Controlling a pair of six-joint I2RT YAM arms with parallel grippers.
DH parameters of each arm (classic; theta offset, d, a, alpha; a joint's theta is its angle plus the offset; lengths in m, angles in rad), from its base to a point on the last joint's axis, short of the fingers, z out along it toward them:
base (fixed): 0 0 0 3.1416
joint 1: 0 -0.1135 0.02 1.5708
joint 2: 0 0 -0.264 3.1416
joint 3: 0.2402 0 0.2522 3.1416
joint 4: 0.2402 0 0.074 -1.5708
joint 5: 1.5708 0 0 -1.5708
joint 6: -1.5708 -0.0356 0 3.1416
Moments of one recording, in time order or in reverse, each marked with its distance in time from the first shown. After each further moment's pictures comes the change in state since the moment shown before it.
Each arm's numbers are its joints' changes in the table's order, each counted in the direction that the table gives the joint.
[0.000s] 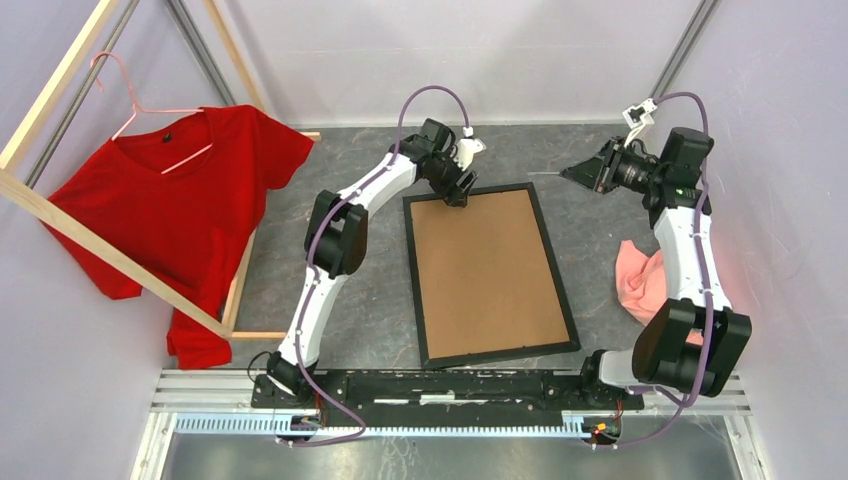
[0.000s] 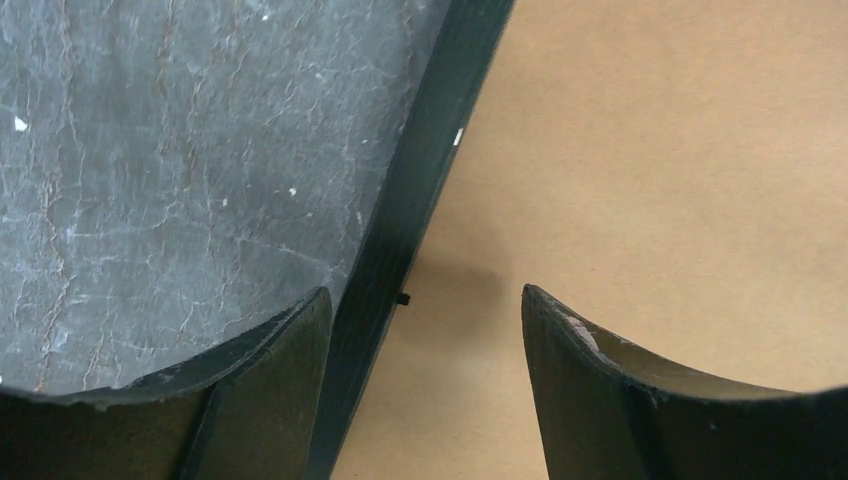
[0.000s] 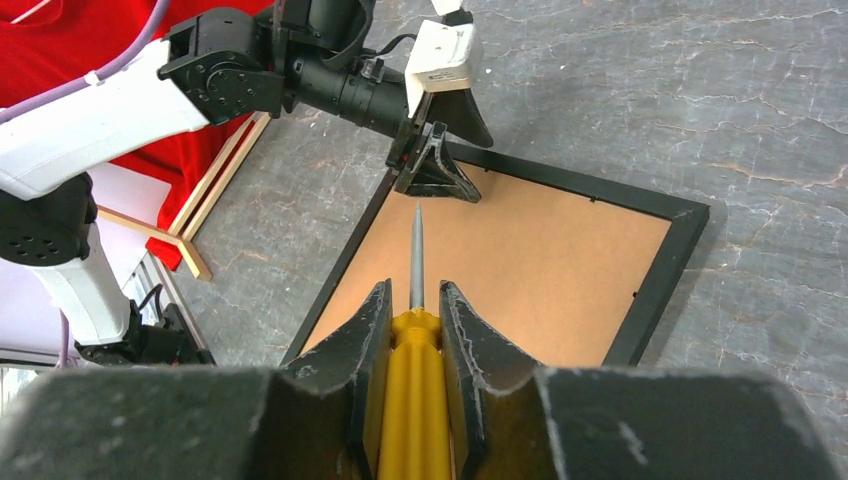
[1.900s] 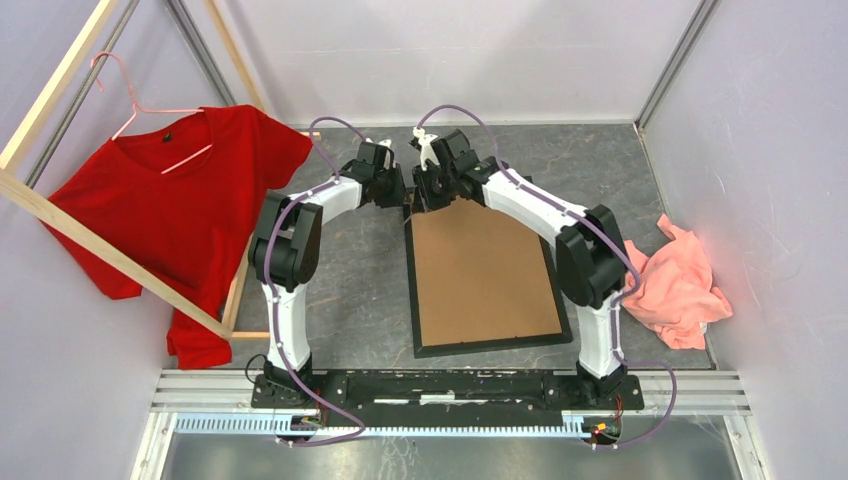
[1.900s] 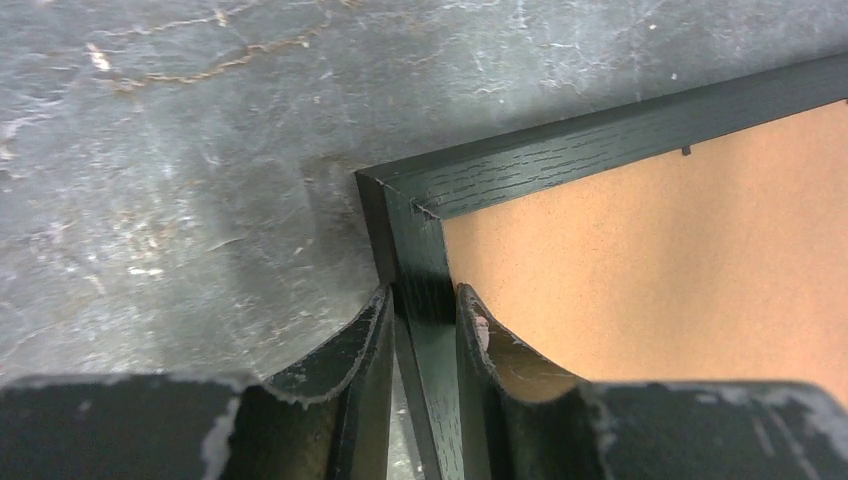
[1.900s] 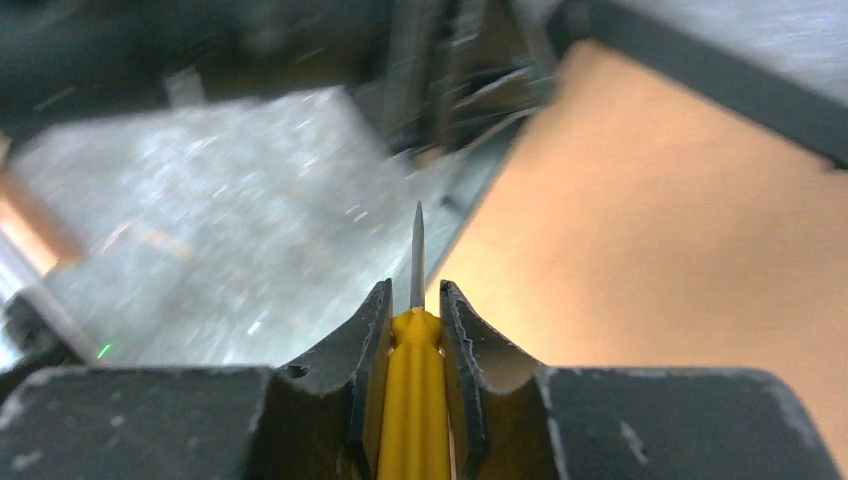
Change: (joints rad) left arm -0.190 -0.351 -0.719 -0.439 -0.261 0.802; right arm -0.912 0.705 0.578 0.204 0.891 -0.119
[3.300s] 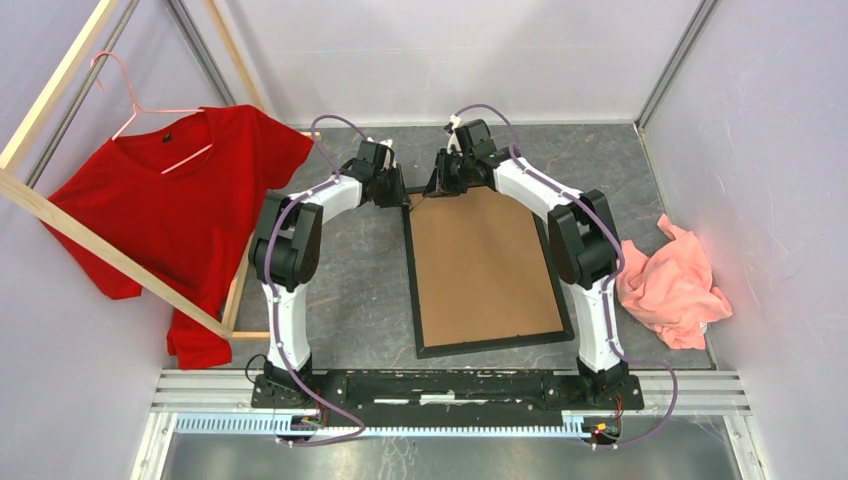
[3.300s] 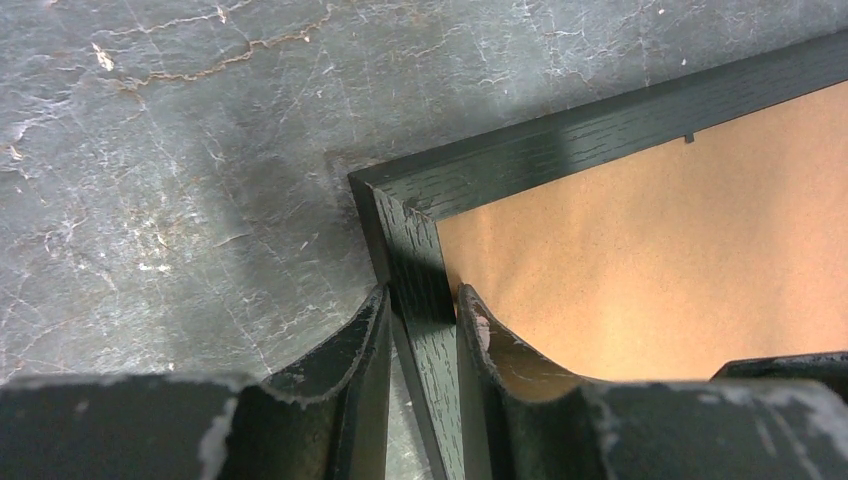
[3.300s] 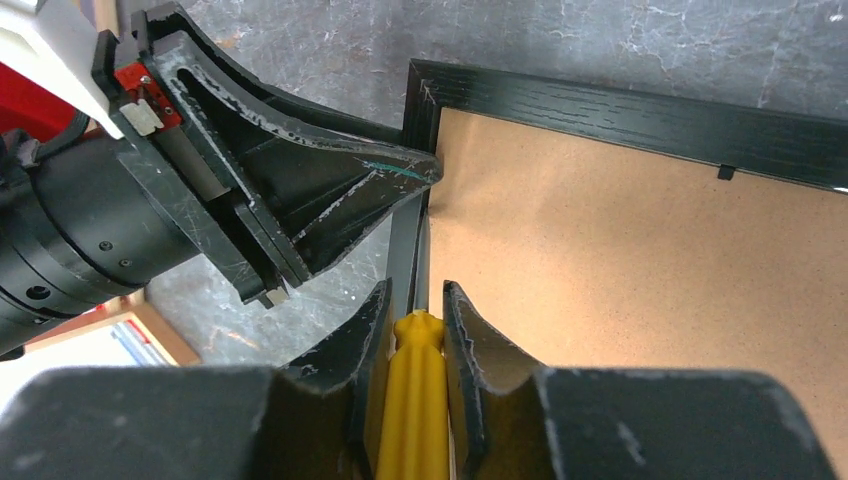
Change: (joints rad) left arm 0.002 0.008 0.013 0.018 0.024 -0.019; right arm 0.154 0.110 0.018 -0.104 -0.212 -0.314
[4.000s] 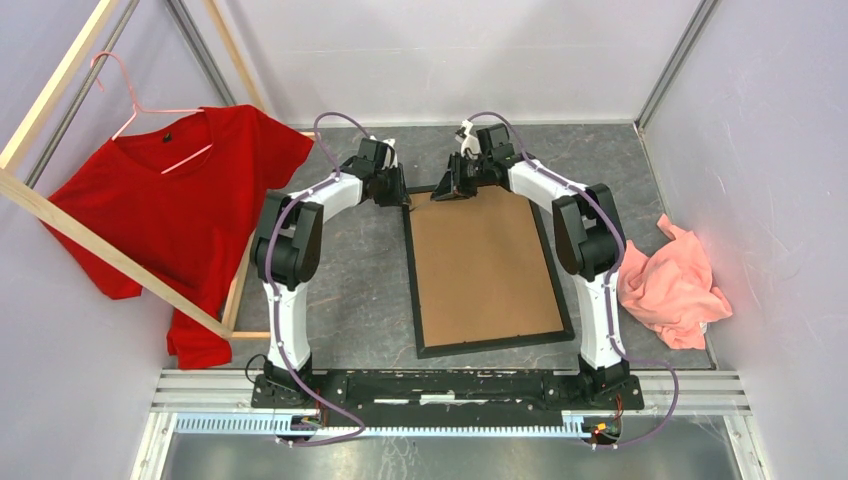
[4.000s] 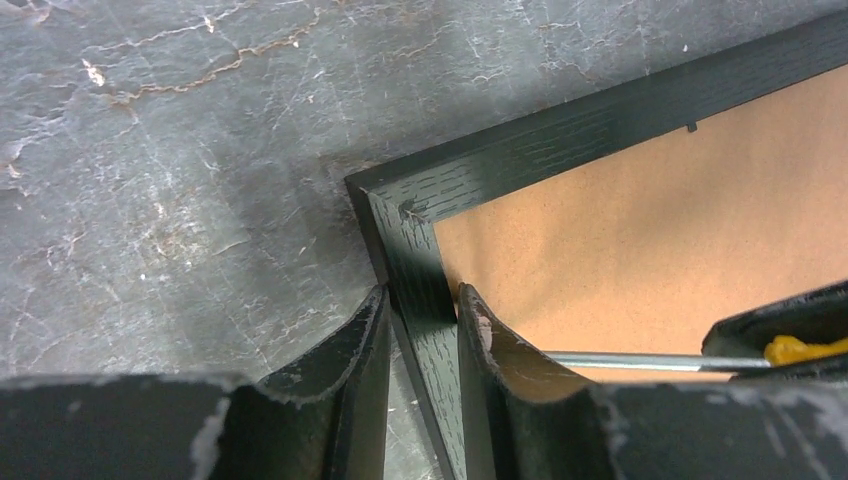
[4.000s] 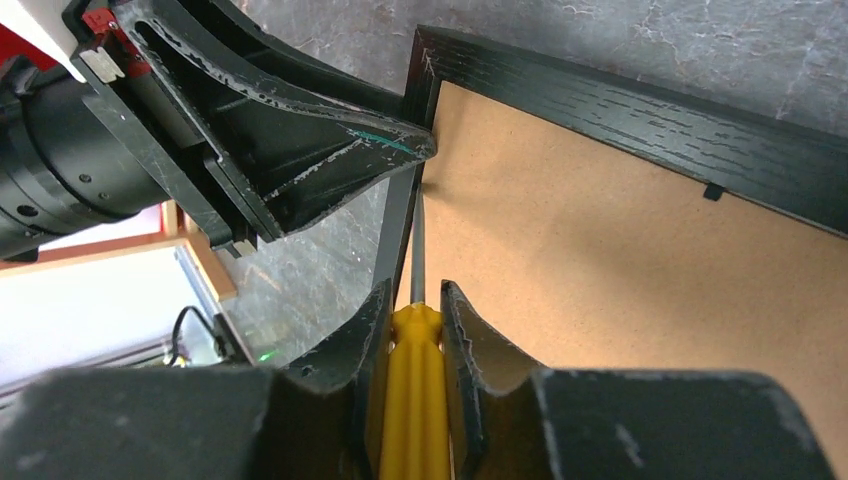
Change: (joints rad) left arm -0.003 0.014 0.036 0.038 0.023 -0.049; right arm 0.110 0.057 -0.062 -0.108 -0.309 0.060
